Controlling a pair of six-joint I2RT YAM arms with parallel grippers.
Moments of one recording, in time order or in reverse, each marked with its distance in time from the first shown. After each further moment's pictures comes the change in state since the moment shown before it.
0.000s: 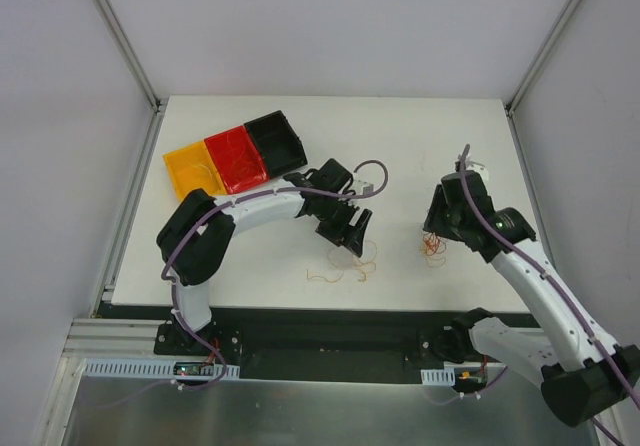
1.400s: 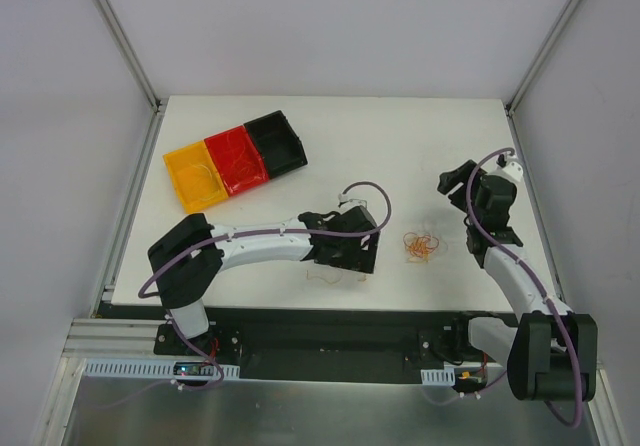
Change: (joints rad) left arm -0.299 -0.123 -0.109 0.006 -0.634 -0.473; right arm -0.446 0.153 -0.428 1.120 -0.218 -0.032
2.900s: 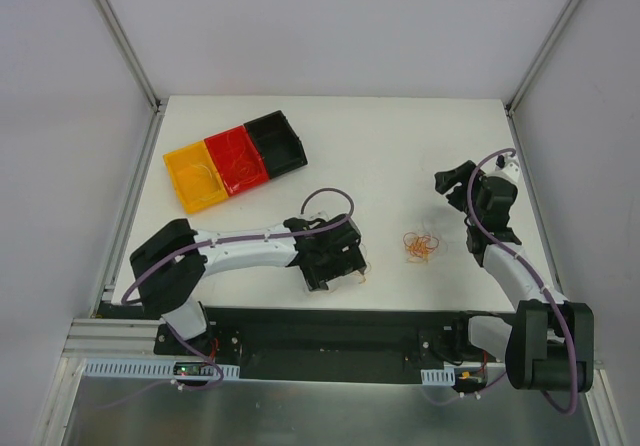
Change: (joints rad) left arm 0.013 -0.121 -0.154 -0.066 0.067 -0.657; right arm -0.036 0.051 -0.034 0.100 -0.127 0.064
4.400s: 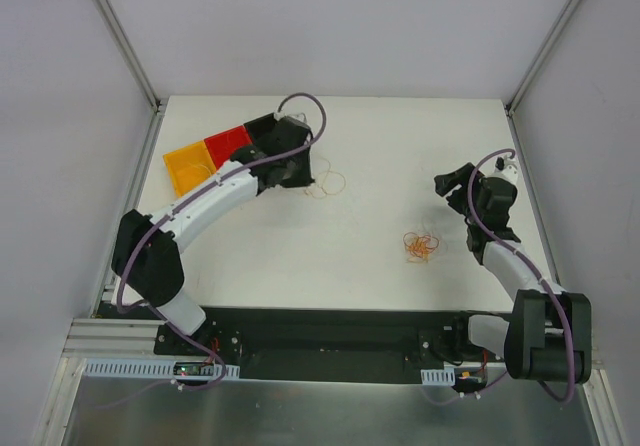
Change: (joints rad) left arm 0.425 -0.008 0.314 -0.034 -0.078 0.785; right arm -0.024 0.042 -0.007 0.011 -0.034 0.018
